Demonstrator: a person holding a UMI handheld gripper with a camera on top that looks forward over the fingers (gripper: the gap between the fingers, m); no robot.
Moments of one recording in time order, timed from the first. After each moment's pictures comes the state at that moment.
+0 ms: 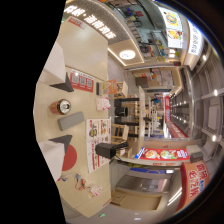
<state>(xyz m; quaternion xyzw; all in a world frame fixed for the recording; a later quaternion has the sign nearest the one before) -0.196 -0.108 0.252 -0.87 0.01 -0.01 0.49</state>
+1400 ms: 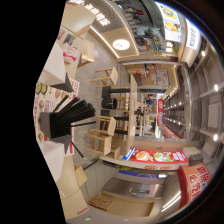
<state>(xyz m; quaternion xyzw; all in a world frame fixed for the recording) 0.043 0.257 0.218 -0.85 -0.02 -0.01 0.53</state>
